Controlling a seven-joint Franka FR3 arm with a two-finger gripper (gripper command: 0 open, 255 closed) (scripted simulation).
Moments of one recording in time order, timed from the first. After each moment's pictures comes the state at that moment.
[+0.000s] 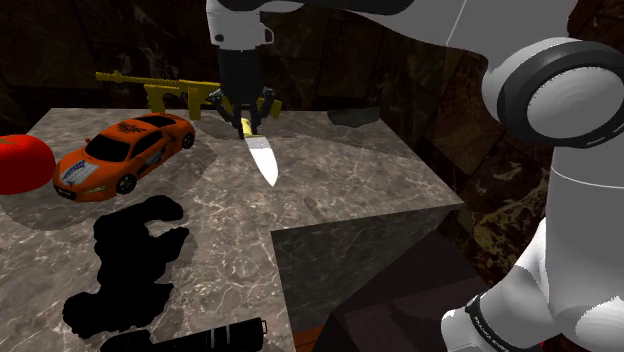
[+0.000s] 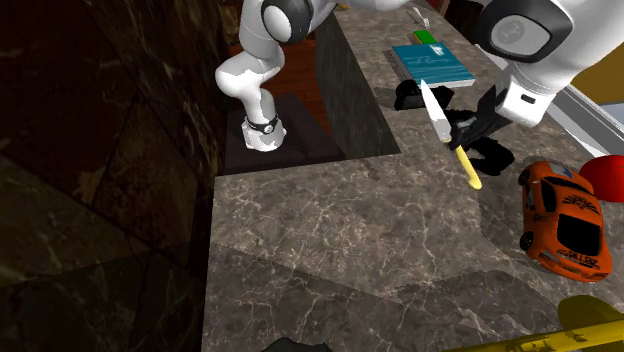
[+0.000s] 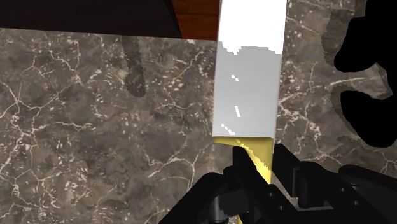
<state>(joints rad) 0.35 0.51 0.17 -1.14 -0.01 1.47 0.75</state>
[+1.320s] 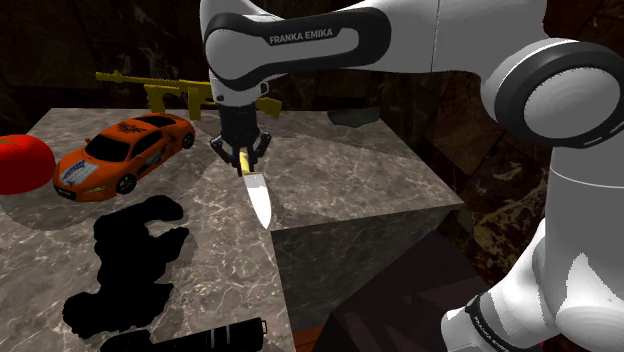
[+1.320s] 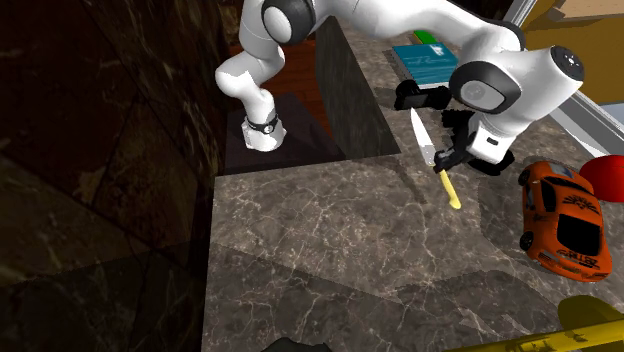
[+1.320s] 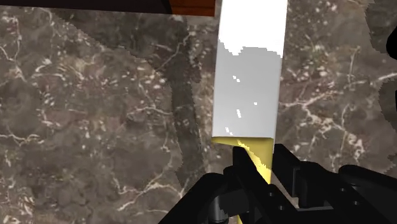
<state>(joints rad) 0.35 0.51 0.17 -1.39 -0.02 1.73 0.75</state>
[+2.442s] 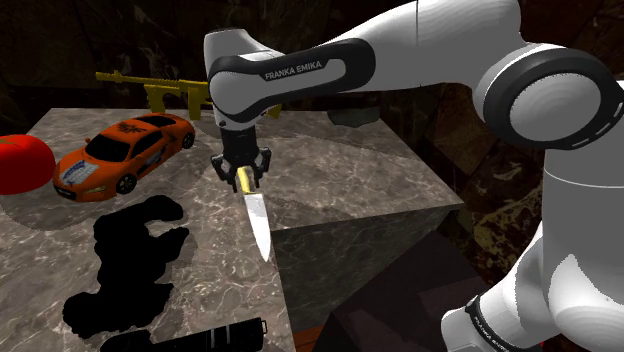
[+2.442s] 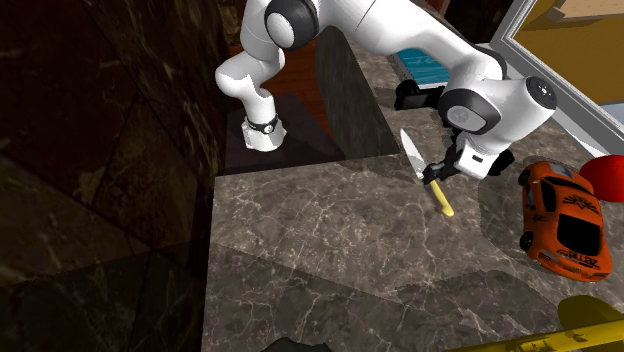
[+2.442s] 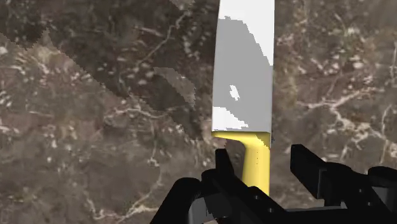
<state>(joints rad) 0.35 0.55 0.17 -1.48 -0.02 1.85 0.75</state>
